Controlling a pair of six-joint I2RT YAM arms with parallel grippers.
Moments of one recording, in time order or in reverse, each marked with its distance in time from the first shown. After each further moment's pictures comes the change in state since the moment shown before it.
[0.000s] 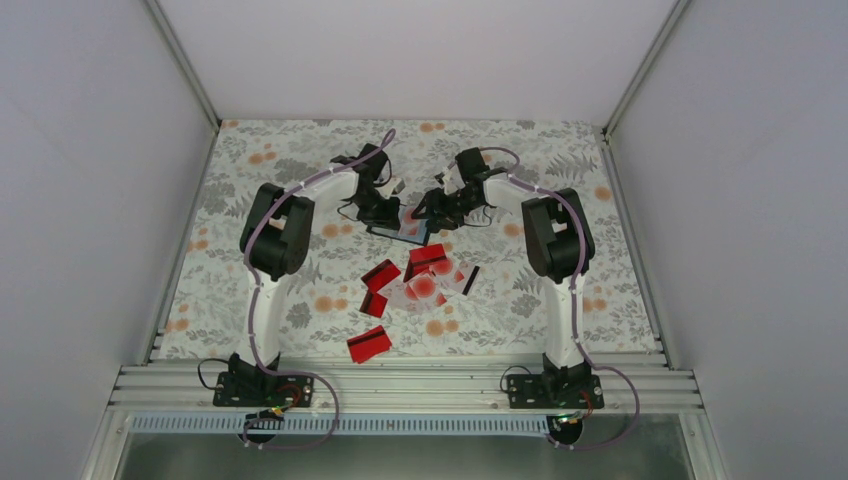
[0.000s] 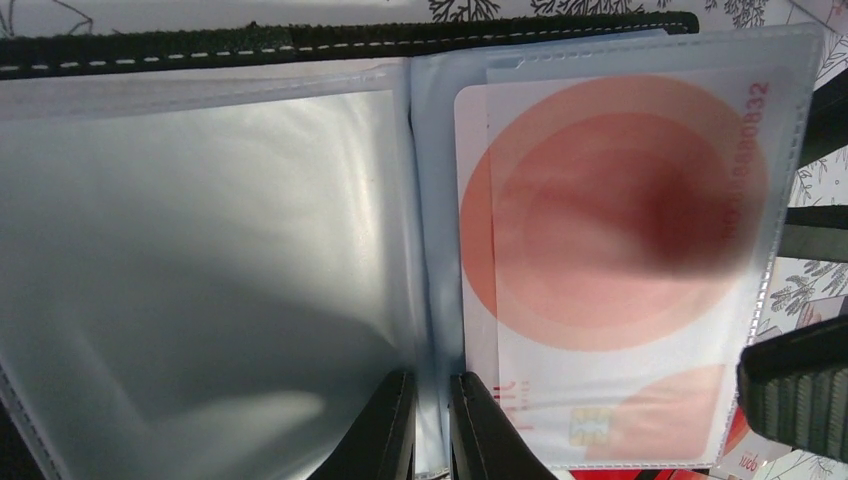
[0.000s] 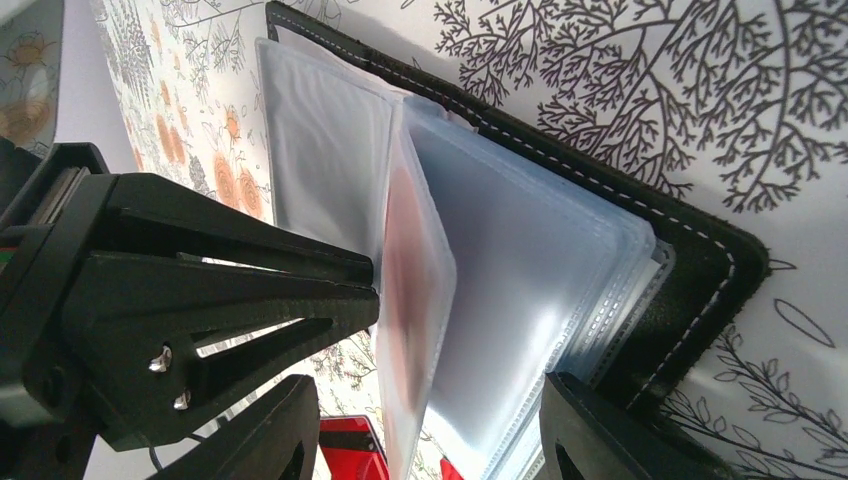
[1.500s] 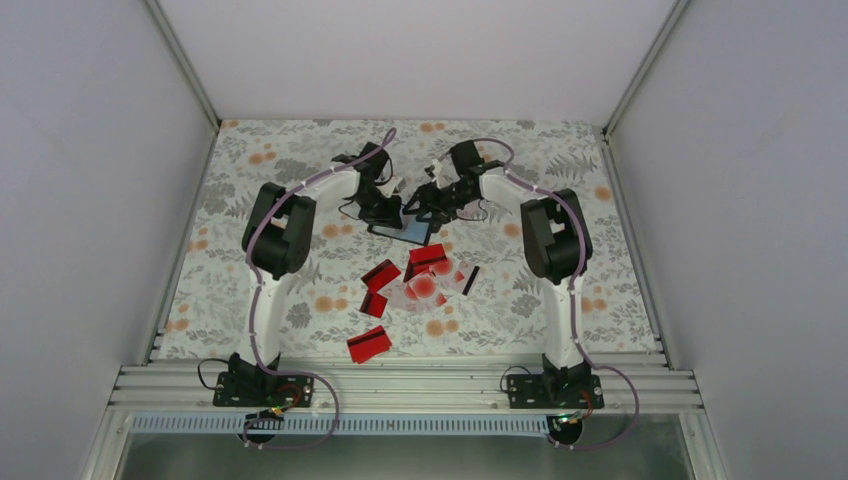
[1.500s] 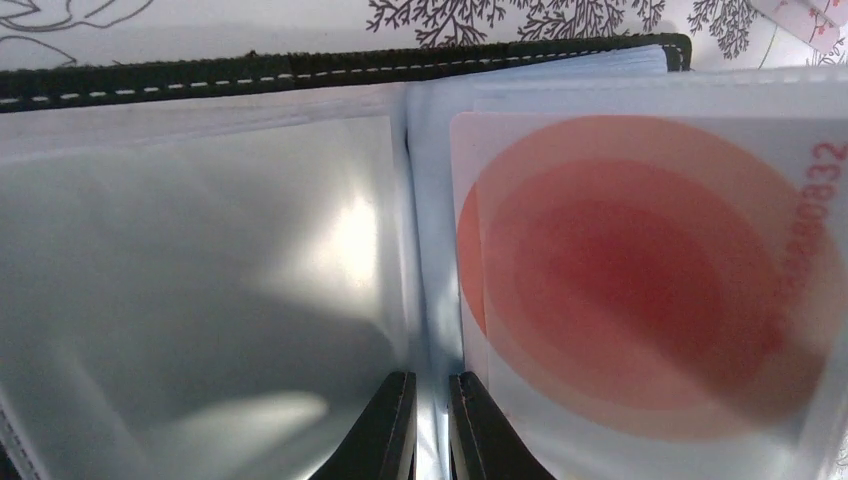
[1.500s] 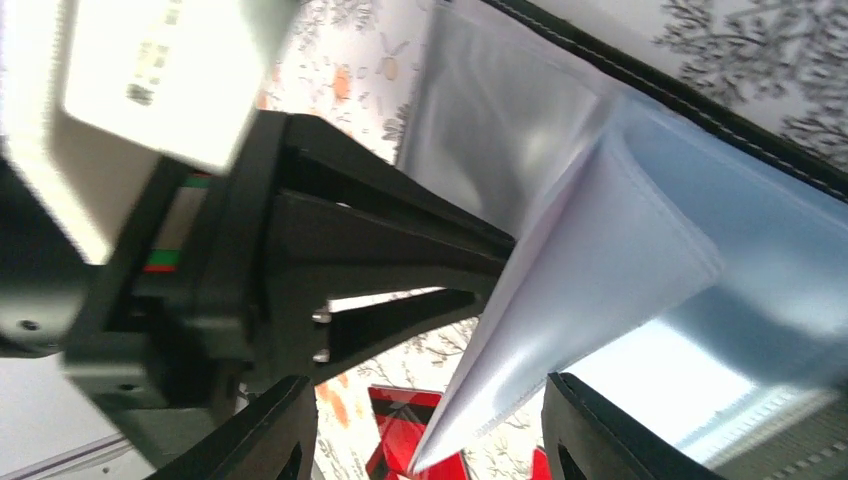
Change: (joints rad) left arm 0.000 0.019 0.029 -0.005 0.013 -0.003; right arm 0.023 -0.001 0.072 -0.065 -0.085 -0.090
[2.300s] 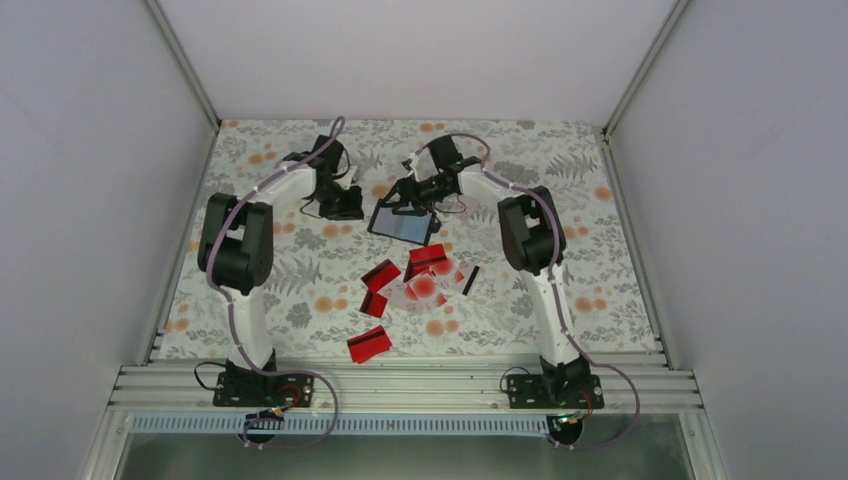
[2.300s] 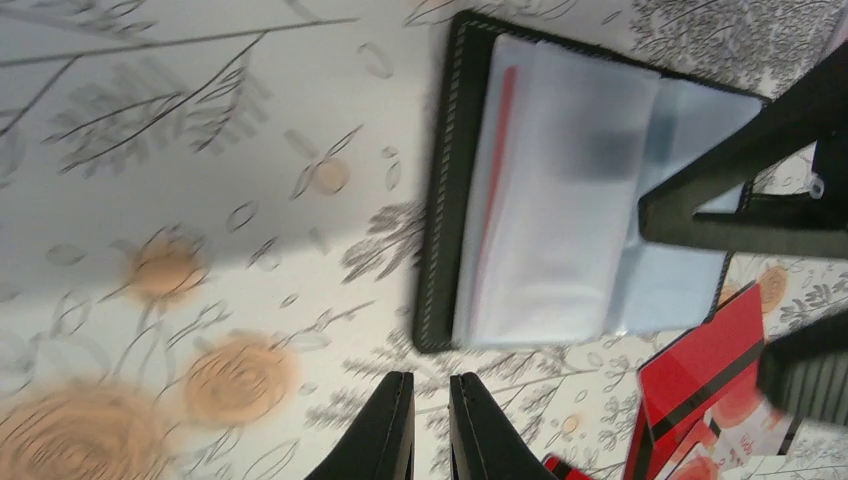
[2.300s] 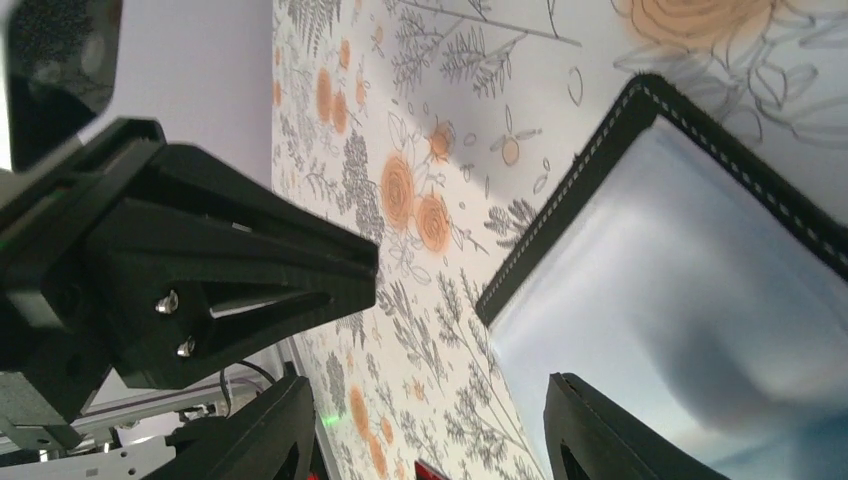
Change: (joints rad) left arm 0.153 -0.230 -0.199 0.018 -0.072 -0.079; right arm 0.060 0.188 0.238 0.046 -0.137 0.011
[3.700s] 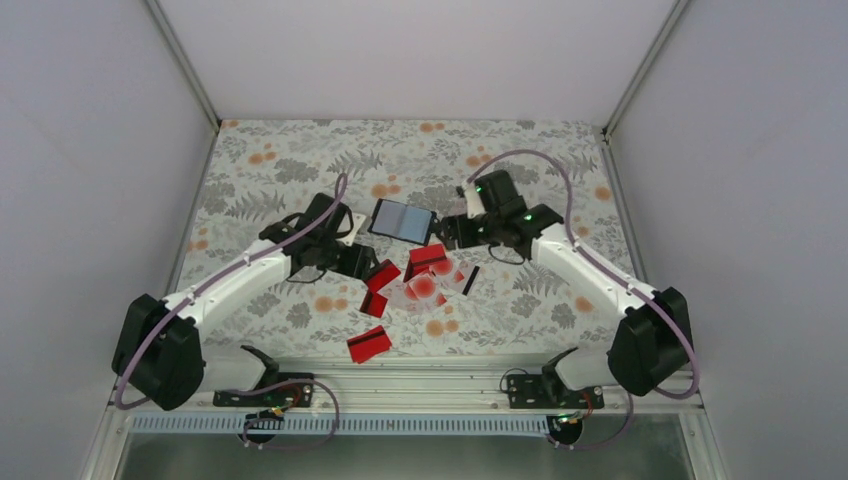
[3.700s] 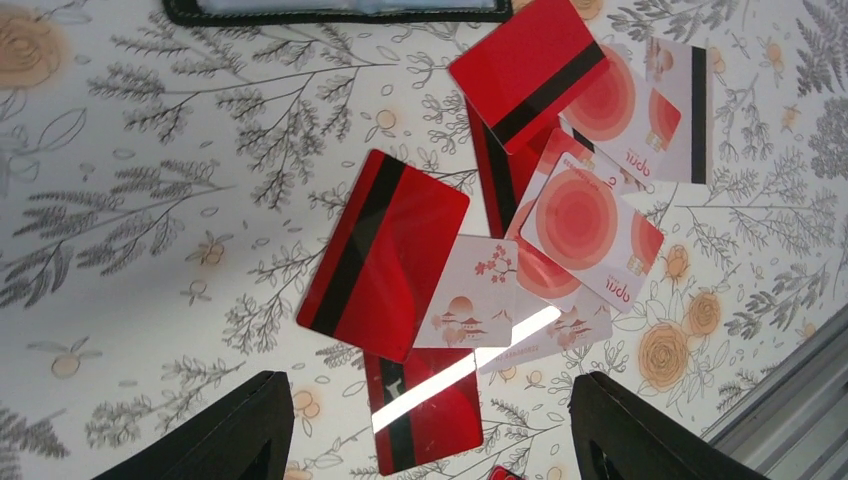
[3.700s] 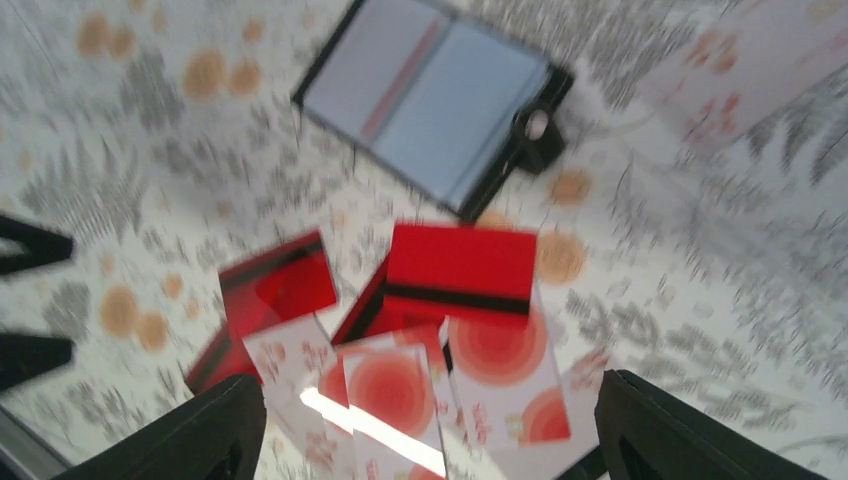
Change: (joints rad) left arm -0.254 -0.717 -0.621 0.148 -0.110 0.003; right arm 0.061 -1.004 -0.767 -0.047 0.781 -0.099
